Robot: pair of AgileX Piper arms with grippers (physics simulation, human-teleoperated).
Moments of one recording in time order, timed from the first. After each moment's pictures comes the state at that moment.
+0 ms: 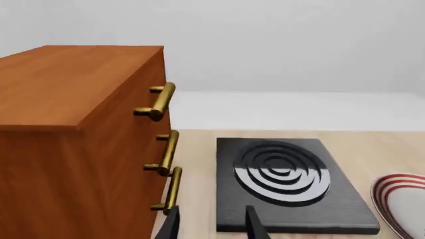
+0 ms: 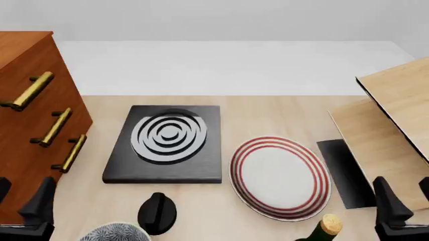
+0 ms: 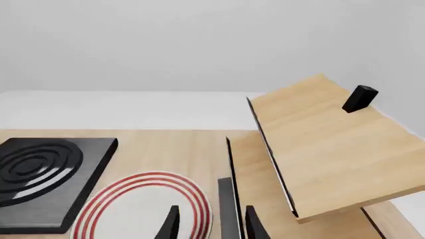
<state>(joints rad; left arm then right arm) 0.02 0.06 -0.06 0.05 0.00 -0.02 0.06 -0.06 0.06 -0.02</state>
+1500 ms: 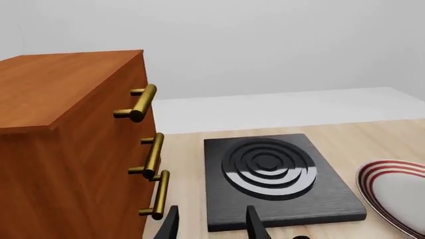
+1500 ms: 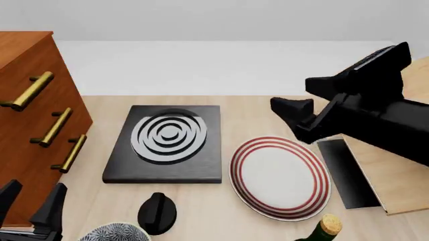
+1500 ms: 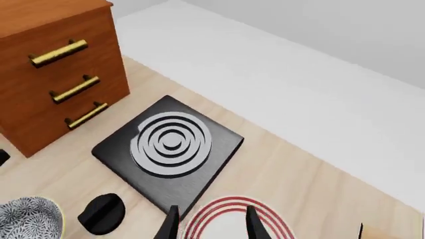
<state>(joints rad) -0.06 0.01 0.00 0.02 0.04 0.58 0.93 -0.90 0.33 -0.09</state>
